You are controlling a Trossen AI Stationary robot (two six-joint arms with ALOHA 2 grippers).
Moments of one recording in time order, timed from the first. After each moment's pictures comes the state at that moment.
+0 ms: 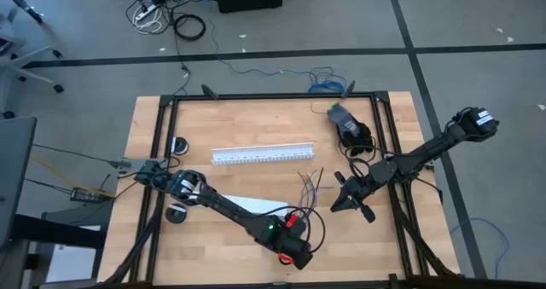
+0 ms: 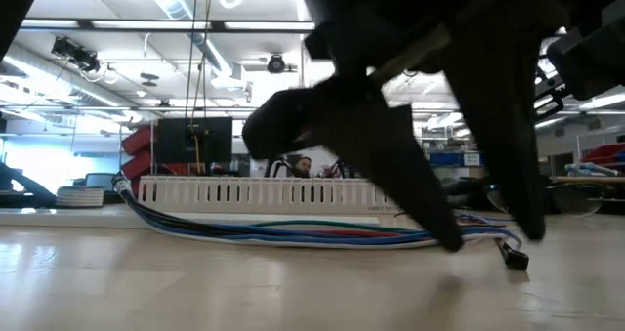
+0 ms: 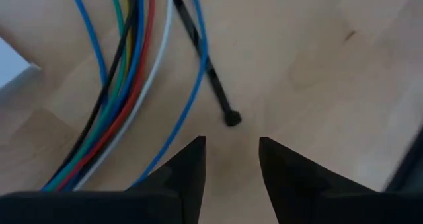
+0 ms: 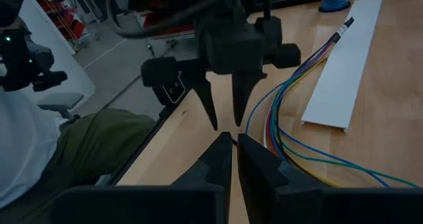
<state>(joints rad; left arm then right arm) -0.47 2.42 2.04 -0.73 -0.19 -1.17 0.40 0.96 0.15 0.60 -0.12 0.28</state>
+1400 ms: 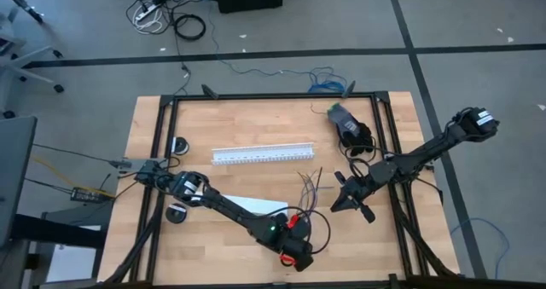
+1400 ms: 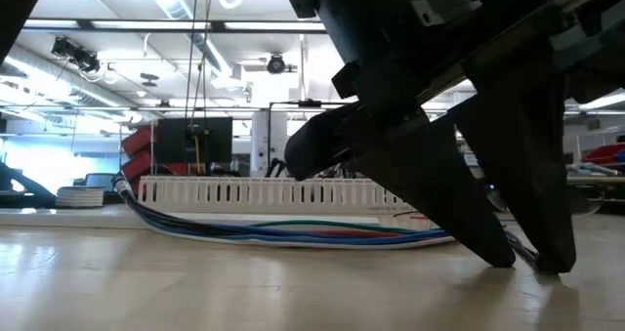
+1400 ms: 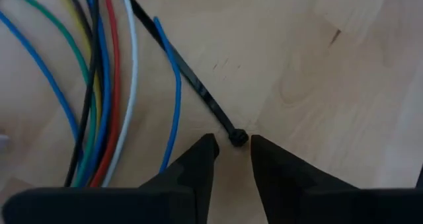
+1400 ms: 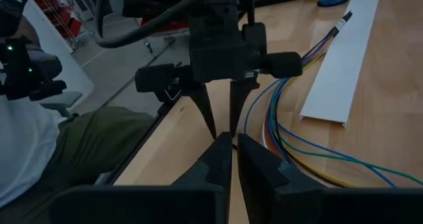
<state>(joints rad) -0.46 2.47 2.04 -0.65 -0.24 -0.95 0.40 0.96 0.15 0.58 -0.11 0.29</state>
